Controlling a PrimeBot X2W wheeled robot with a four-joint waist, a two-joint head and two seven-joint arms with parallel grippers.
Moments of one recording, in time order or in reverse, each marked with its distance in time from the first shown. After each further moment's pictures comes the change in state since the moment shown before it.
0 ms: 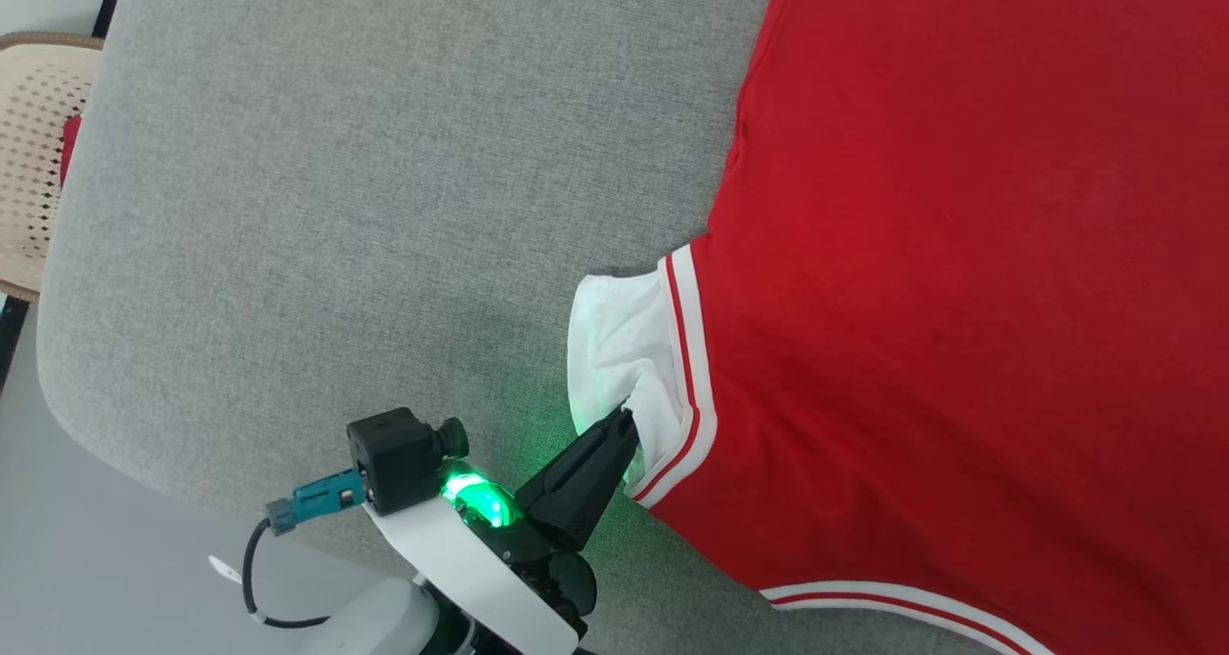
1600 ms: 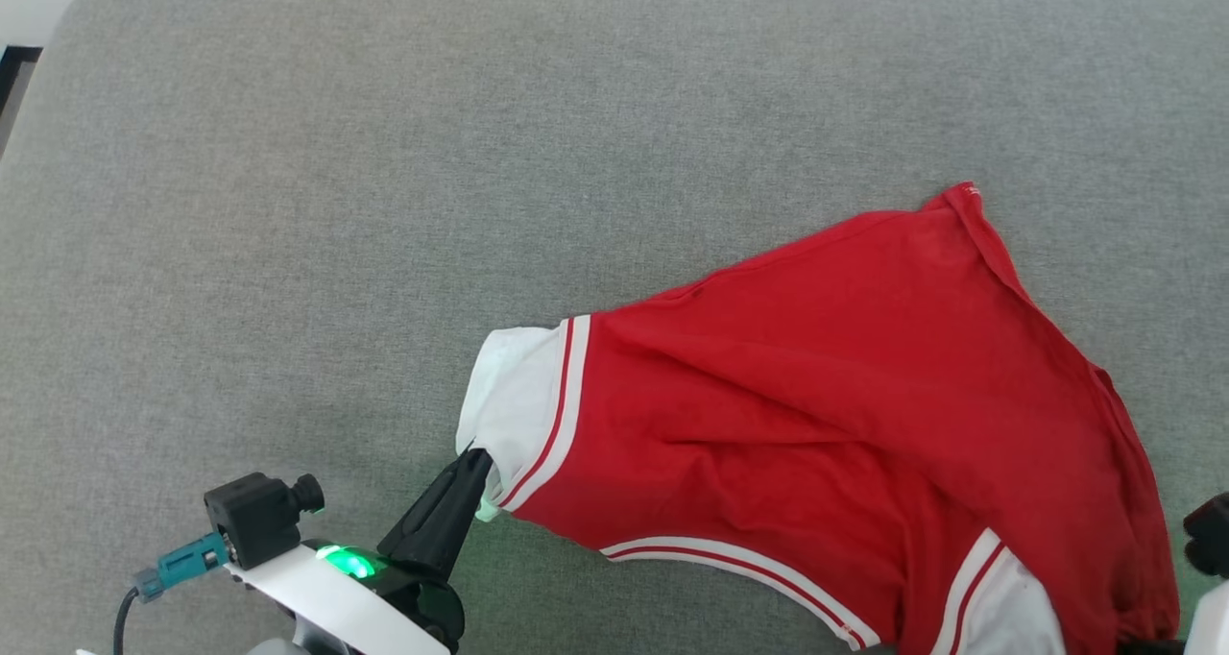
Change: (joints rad) left arm 0.199 0.086 0.192 0.030 -0.046 0.000 0.000; right arm 1.444 -0.012 -0.113 -1.038 0.459 0.000 0.032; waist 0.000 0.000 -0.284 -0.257
